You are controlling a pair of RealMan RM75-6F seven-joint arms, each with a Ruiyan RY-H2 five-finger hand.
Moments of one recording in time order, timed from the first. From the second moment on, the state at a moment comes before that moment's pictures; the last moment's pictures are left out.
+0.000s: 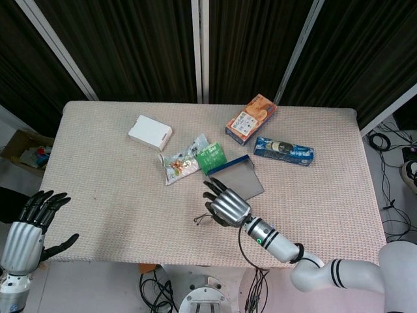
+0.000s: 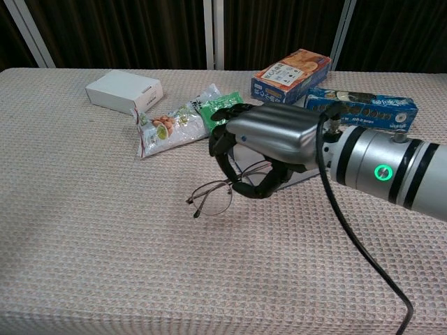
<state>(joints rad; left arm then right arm) 0.01 -1.20 0.02 -1.63 1.81 1.78 -0.05 0.78 -1.65 0.10 -1.54 -1.41 0.88 -0.38</state>
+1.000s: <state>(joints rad) -0.02 -1.17 -0.01 -1.59 1.63 1.65 0.00 0.42 -1.21 0.05 -1.78 -1.30 1.41 -0.46</state>
